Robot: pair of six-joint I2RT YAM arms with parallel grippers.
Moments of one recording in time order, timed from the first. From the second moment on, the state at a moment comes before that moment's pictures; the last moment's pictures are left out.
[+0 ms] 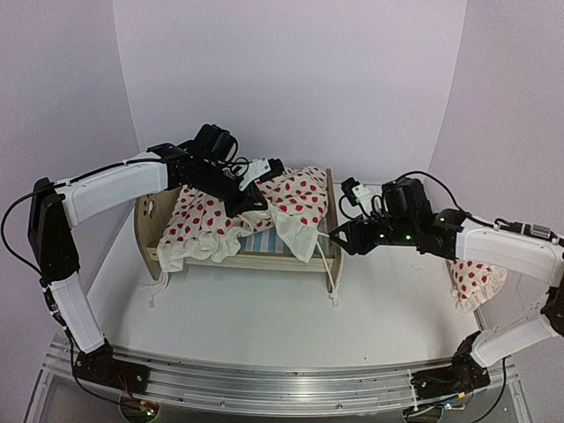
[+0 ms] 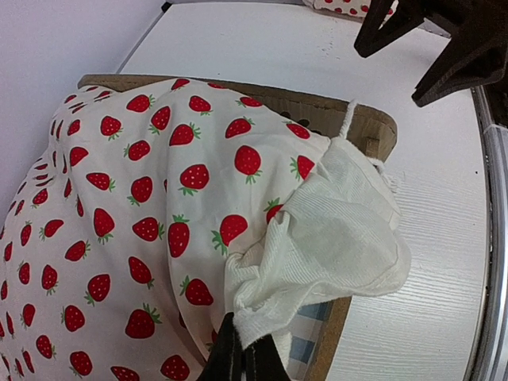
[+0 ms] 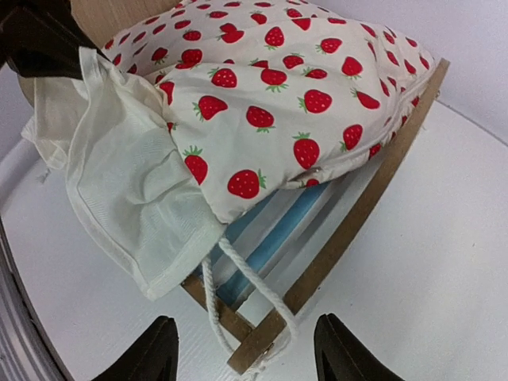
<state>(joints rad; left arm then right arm) -0.71 1.77 1.63 -0.59 0.38 0.53 0.71 1.34 0.96 -0.22 -0.05 0.07</state>
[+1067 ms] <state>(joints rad) -0.70 1.76 1.59 -0.56 0.39 0.53 0.73 1.52 1.31 -0.39 0.16 -0.24</state>
